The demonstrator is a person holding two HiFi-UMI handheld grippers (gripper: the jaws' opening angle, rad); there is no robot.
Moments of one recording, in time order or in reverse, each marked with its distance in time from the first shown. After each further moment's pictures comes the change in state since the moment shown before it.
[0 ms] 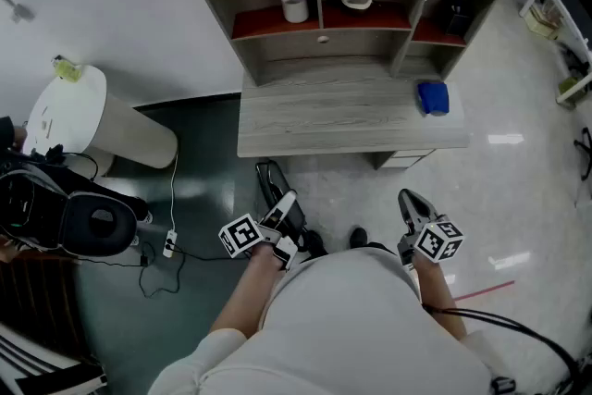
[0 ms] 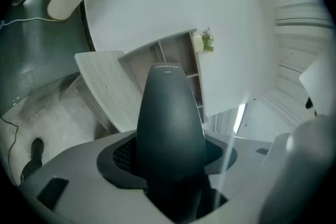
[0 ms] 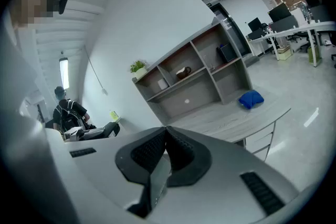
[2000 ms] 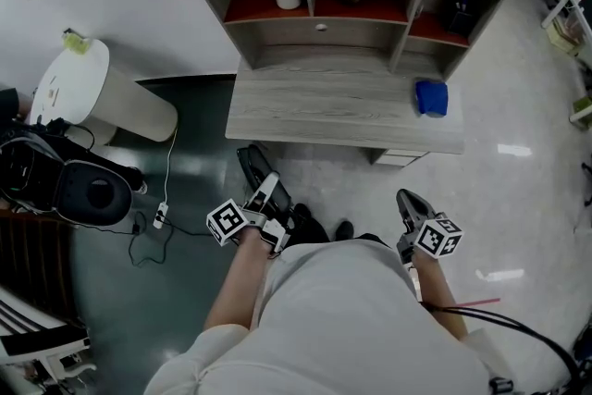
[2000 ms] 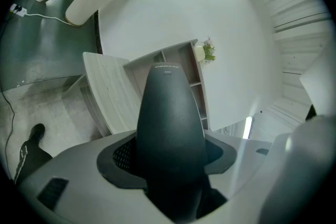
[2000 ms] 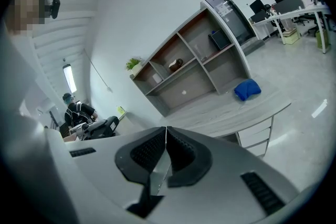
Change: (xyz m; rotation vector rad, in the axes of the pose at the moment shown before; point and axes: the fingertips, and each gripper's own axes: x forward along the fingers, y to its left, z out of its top) left arm 0.040 -0.008 -0.024 -0.028 -0.204 0.073; right arm -0.024 -0.092 0.011 0.063 0.135 0.091
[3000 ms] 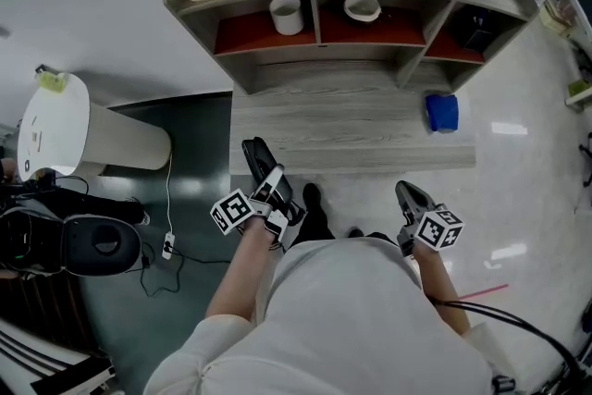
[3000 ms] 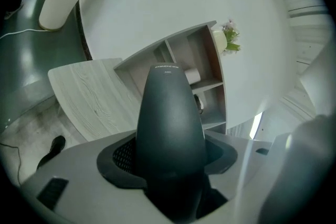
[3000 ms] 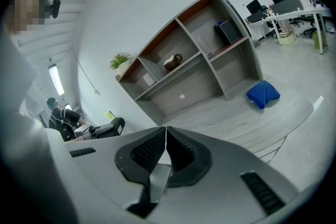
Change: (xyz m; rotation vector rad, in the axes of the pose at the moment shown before) left arm 0.119 0.065 0.132 0.131 0.149 0.144; right arm 0.144 0.007 0.060 0.026 -0.017 -0.071
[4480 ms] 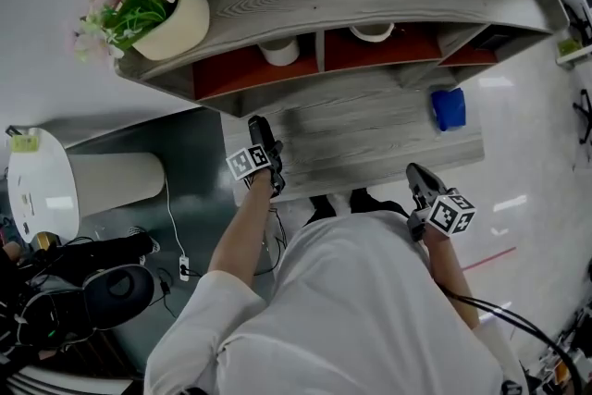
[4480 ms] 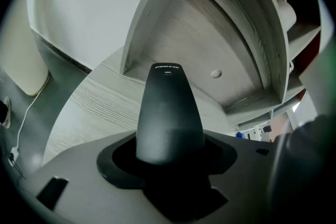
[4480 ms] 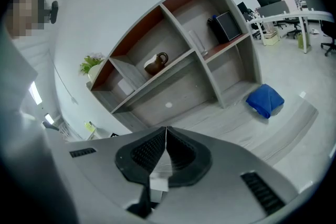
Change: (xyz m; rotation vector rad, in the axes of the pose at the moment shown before) left arm 0.193 0.198 0.118 0.346 0.377 0.499; right arm 0.104 -0.026 0.072 0.093 -0.032 -0.163
